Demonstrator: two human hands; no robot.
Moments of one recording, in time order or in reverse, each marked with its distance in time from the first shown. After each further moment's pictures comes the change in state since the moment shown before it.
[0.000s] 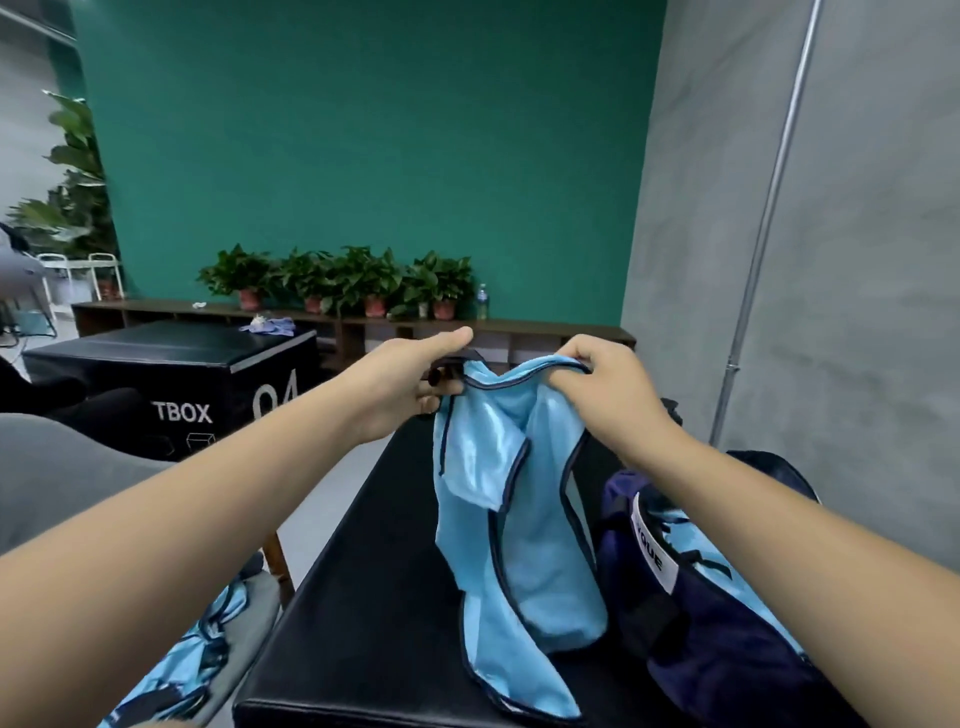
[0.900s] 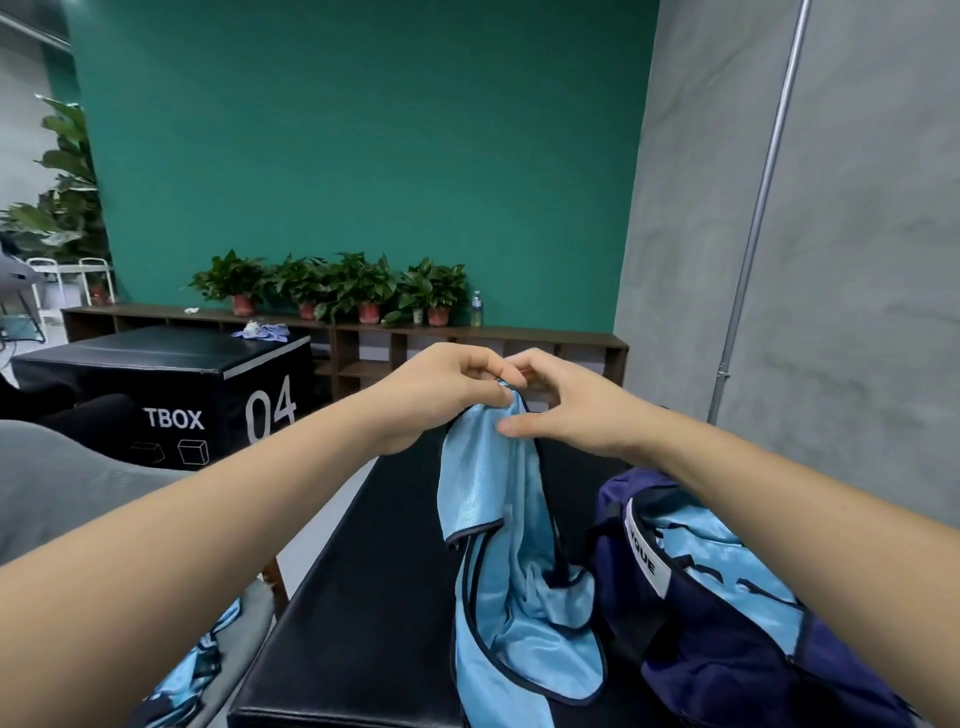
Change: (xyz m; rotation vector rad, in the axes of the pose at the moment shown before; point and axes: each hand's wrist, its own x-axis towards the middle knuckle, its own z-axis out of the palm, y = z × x) left_hand -0.025 0.013 0.029 0.421 -0.165 0.307; right_hand 0.002 -0.013 -0.009 -0.028 -0.587 -0.073
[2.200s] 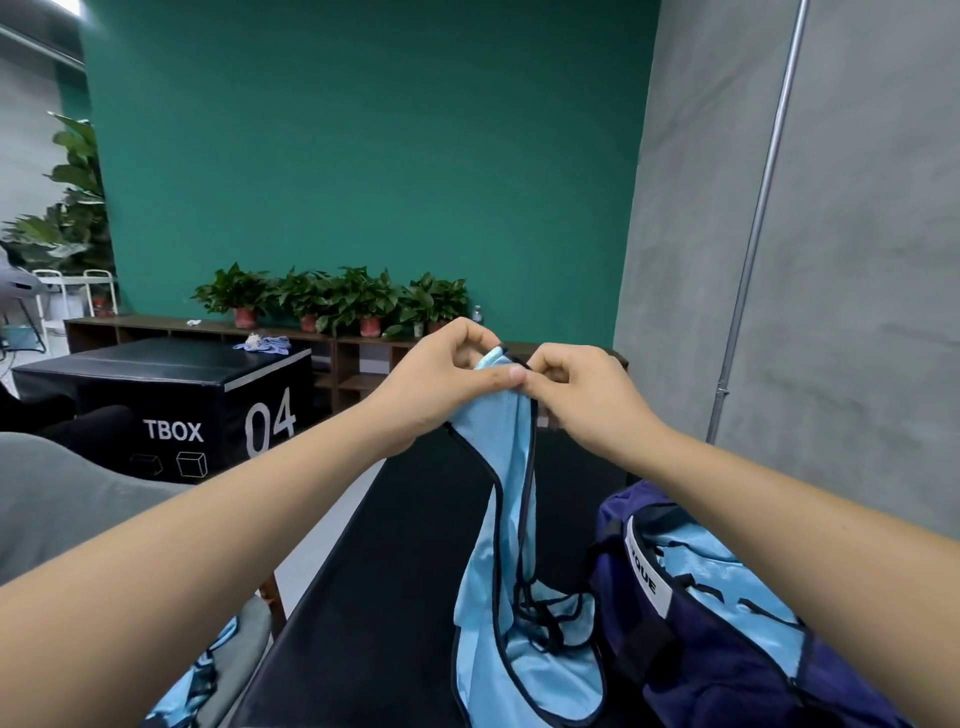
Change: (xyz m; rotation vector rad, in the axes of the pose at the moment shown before) left_hand 0.003 0.007 -0.006 -0.036 0.184 0.149; right_hand 0.010 -0.015 -0.002 -0.014 0.409 -0.050
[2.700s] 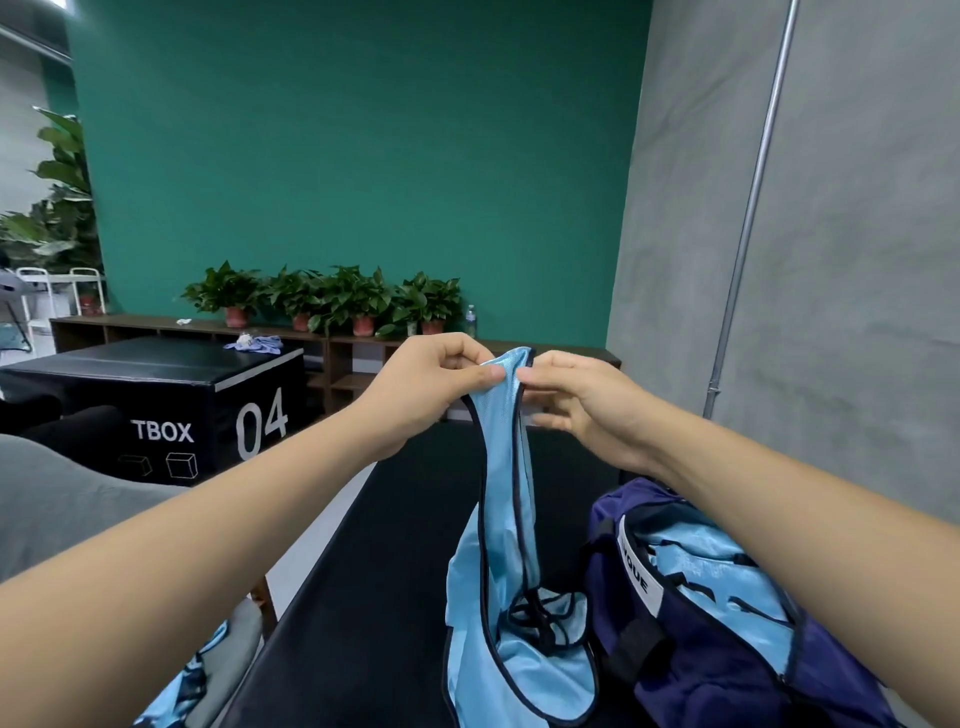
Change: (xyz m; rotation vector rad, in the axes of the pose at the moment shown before) left_hand 0.000 -0.004 -0.001 -0.013 0.029 -0.018; right_hand -0.004 0.002 -0.013 0.630 -0.263 0.295
